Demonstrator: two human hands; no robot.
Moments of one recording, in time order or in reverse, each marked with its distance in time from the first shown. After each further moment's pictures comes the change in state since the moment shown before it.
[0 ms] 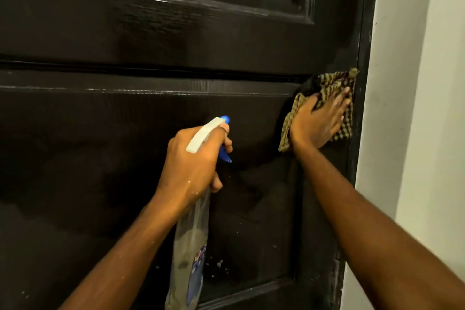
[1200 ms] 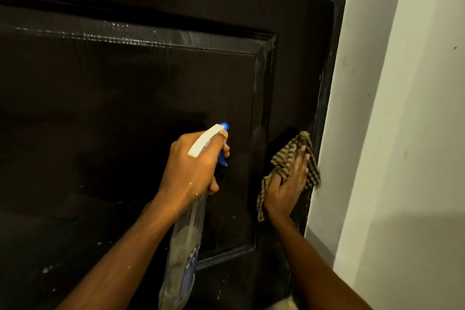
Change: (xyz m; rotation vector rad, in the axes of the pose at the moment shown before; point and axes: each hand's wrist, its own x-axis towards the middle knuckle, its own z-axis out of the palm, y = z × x) left_hand -0.013 -0.059 0.091 0.004 -0.075 -0.094; right_hand -0.106 0.216 -0.036 0.028 -0.142 -0.213
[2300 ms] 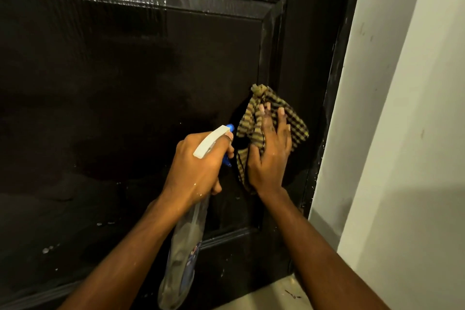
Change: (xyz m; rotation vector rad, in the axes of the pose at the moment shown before) left_hand -0.012 -0.032 0.008 0.056 -0.056 -0.007; right_hand 0.008 -0.067 0.004 0.072 -0.150 -0.281
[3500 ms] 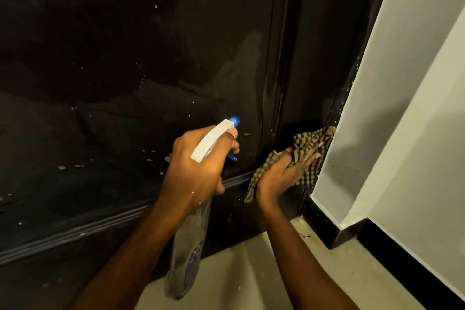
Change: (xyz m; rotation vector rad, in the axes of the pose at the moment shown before) left_hand -0.052 -0.108 0.028 -0.101 -0.100 -0.143; right_hand -0.169 0.052 0.031 0.150 0.420 0.933
